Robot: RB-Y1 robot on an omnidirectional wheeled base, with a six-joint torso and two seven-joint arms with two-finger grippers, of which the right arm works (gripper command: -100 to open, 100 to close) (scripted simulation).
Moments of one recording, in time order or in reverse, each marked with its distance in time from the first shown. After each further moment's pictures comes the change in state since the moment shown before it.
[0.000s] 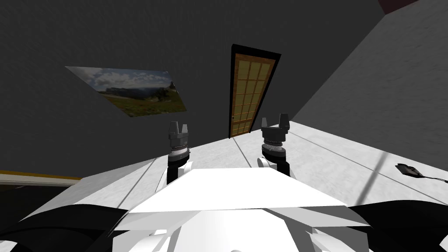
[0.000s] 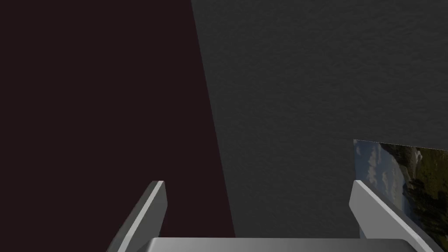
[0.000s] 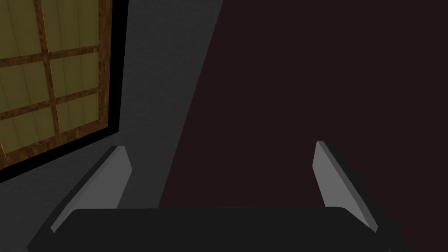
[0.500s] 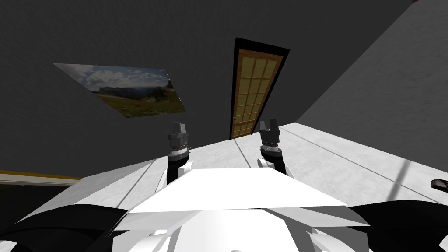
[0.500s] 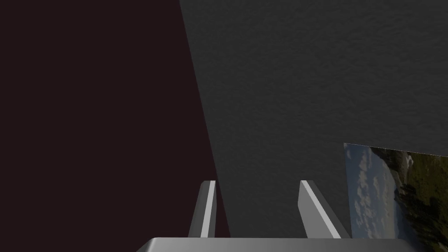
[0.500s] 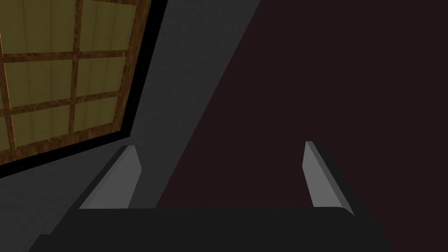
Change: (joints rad) arm -0.005 -0.023 -0.028 0.091 0.032 -0.027 0.075
